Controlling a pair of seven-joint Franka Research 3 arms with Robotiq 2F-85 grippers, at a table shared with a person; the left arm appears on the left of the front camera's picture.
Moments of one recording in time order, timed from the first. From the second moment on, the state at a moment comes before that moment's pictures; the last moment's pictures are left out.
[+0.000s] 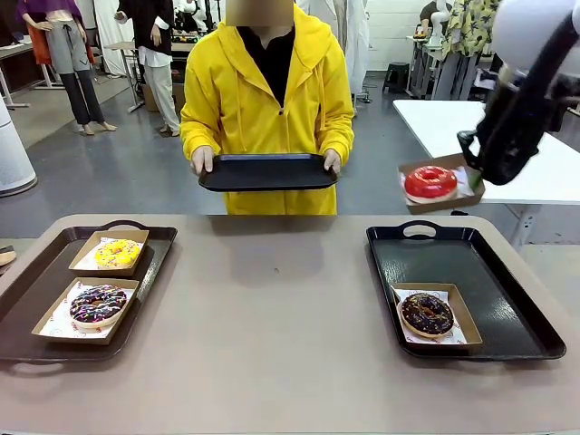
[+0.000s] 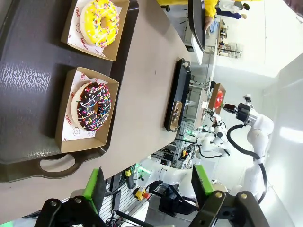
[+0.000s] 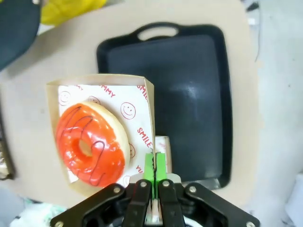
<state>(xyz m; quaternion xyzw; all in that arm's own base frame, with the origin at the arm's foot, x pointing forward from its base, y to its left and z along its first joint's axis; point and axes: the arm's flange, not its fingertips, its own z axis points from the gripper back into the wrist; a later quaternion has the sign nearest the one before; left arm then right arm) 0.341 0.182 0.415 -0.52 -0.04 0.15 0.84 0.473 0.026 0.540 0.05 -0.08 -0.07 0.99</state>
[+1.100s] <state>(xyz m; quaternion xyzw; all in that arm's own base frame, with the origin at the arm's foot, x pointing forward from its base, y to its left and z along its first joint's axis) 0.341 0.182 0.415 -0.52 -0.04 0.15 0.84 0.531 -0.015 0.481 0.05 -0.05 -0.06 1.00</state>
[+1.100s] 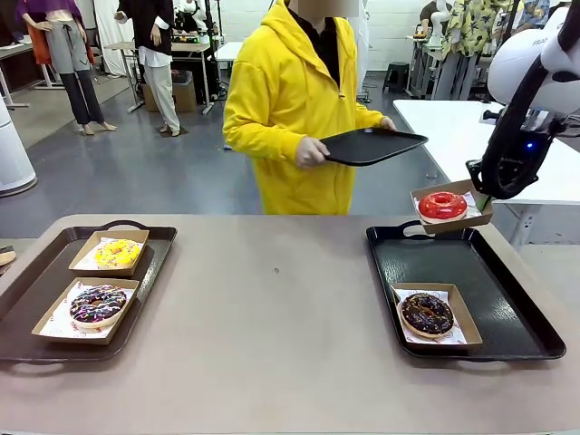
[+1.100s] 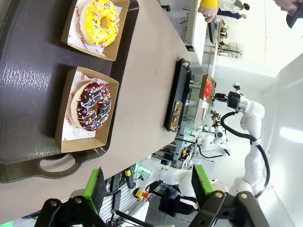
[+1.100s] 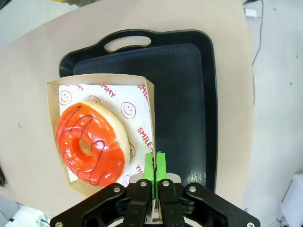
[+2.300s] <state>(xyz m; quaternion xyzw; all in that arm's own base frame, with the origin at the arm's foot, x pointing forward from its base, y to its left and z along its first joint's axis) 0.341 0.182 0.415 -0.52 -0.04 0.15 0.84 0.569 -0.025 0.371 0.05 -0.03 -0.02 1.00</state>
